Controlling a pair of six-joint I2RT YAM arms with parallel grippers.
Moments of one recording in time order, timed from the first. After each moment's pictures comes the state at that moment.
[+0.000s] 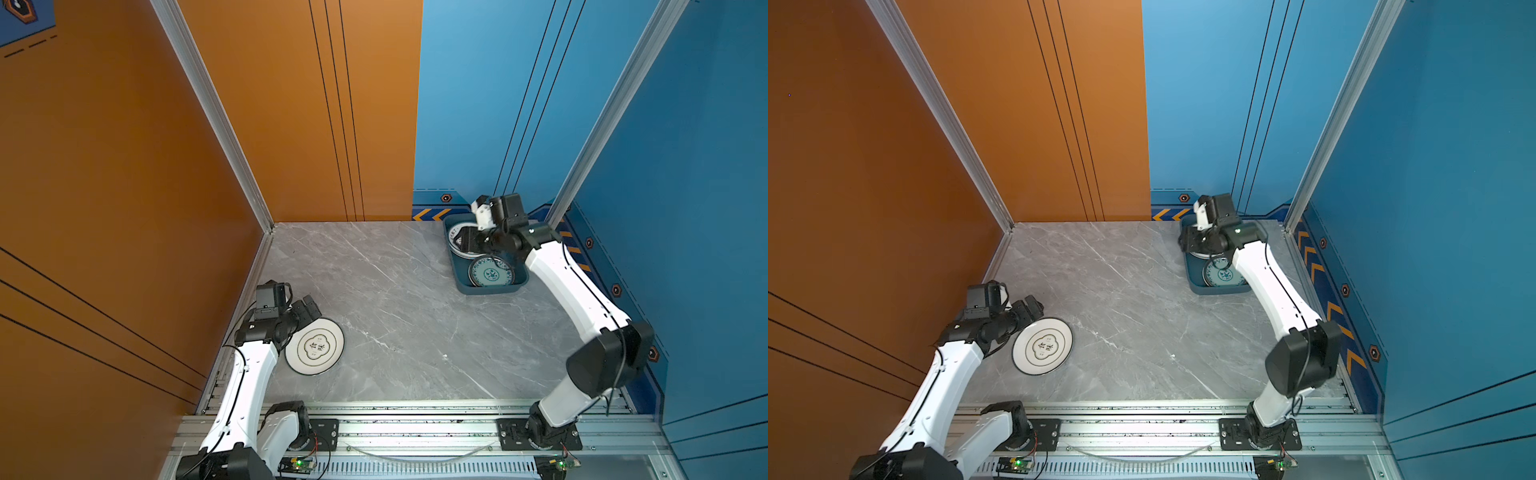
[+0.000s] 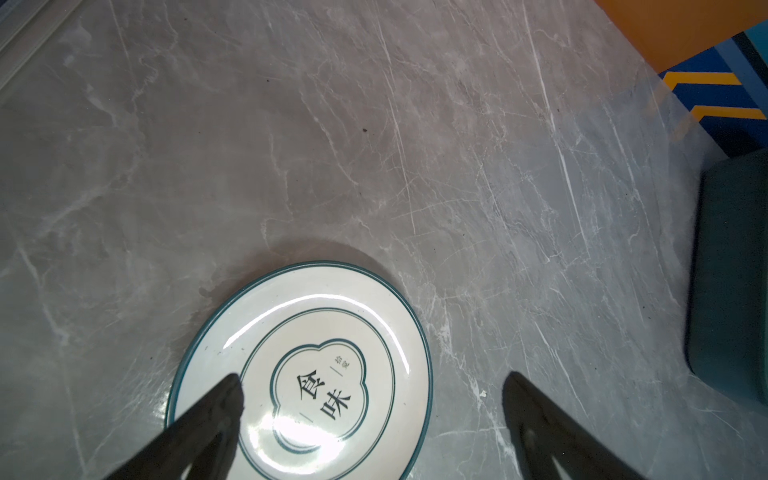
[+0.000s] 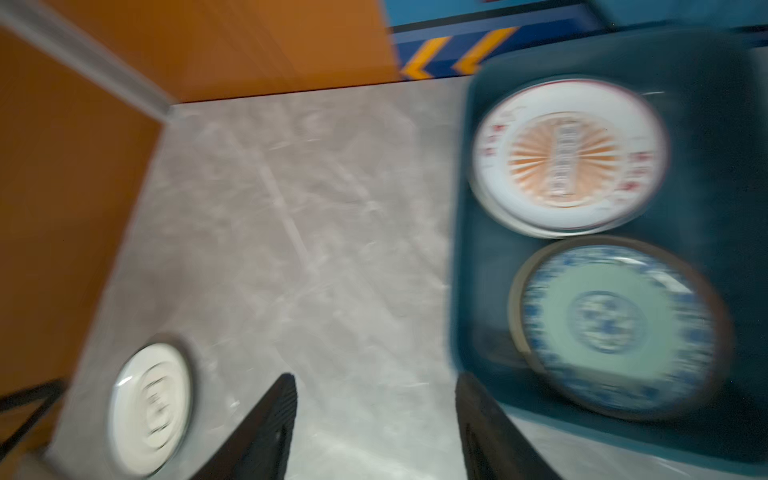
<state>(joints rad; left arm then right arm) 0.14 0.97 0.74 -0.68 0.11 -0.49 0.38 1.60 1.60 -0.77 -0.27 0.33</state>
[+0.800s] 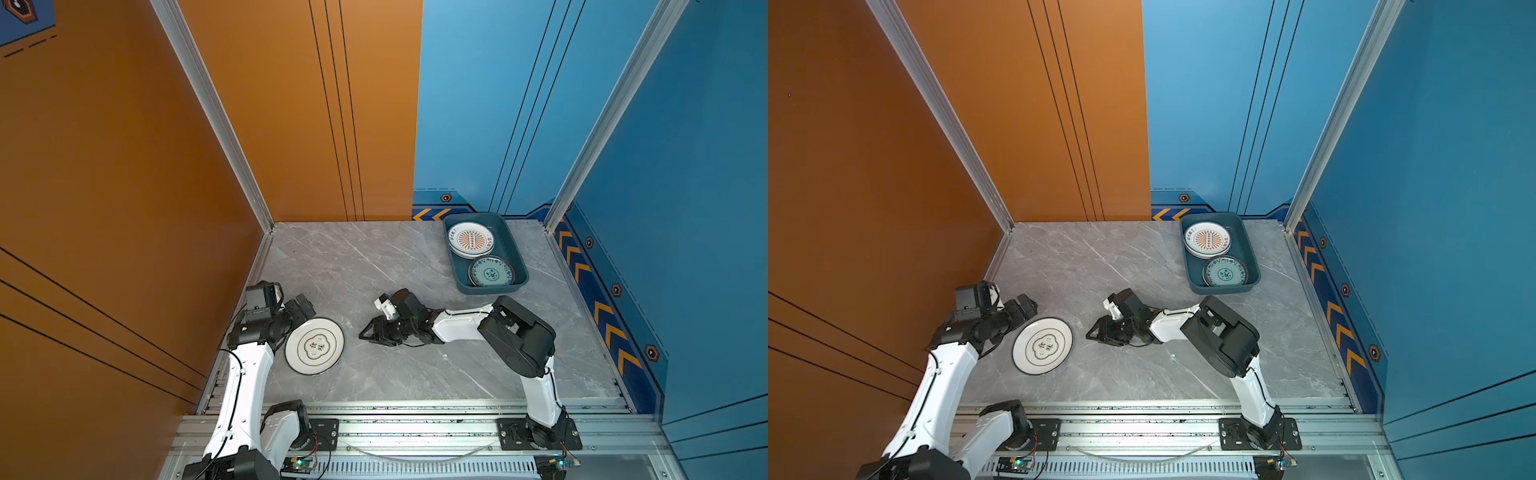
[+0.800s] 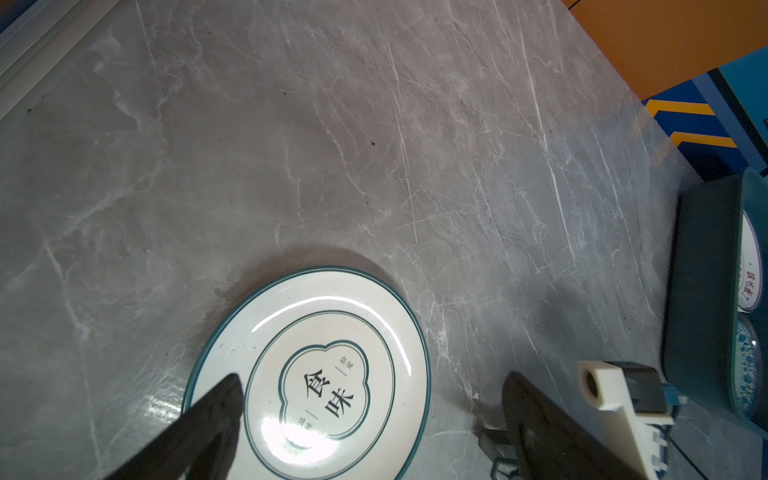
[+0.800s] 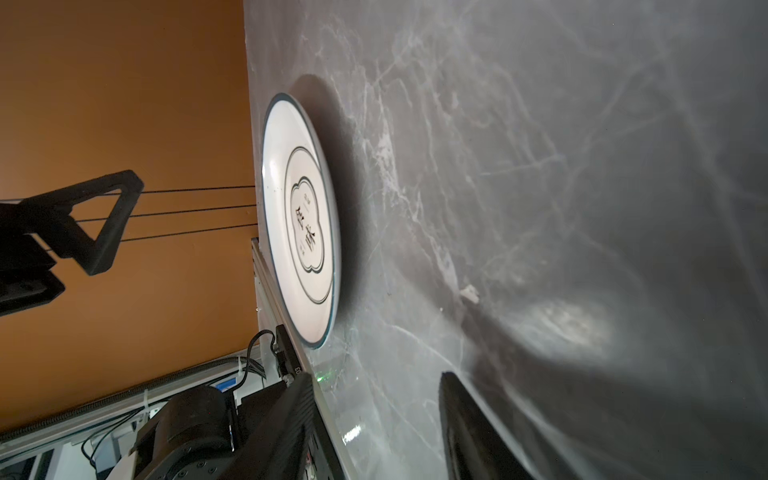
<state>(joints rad) 0.22 0.94 0.75 -0.71 0.16 -0.47 0.89 2.07 1.11 0.29 -0.59 1.03</state>
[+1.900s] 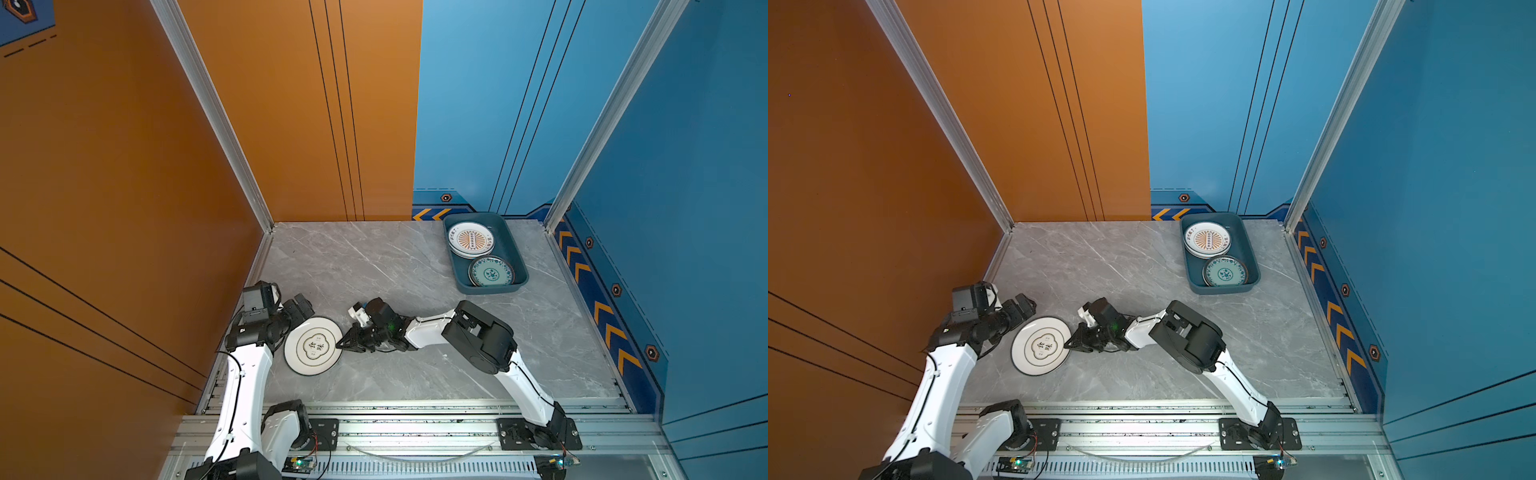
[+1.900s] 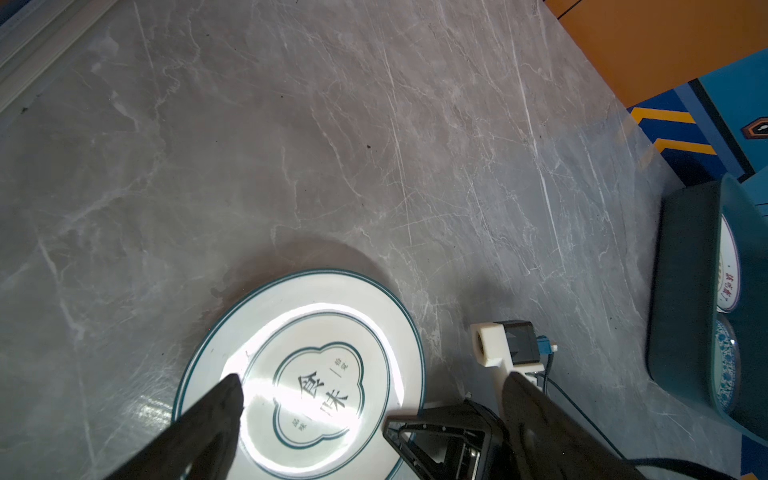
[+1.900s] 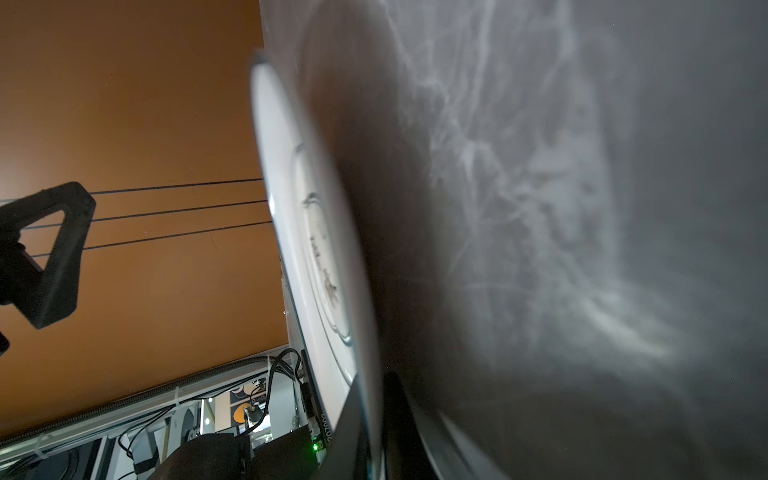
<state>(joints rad) 0.24 0.93 0.75 -0.71 0.19 -0.47 0.99 2.32 1.36 0.42 -0.62 1.17</state>
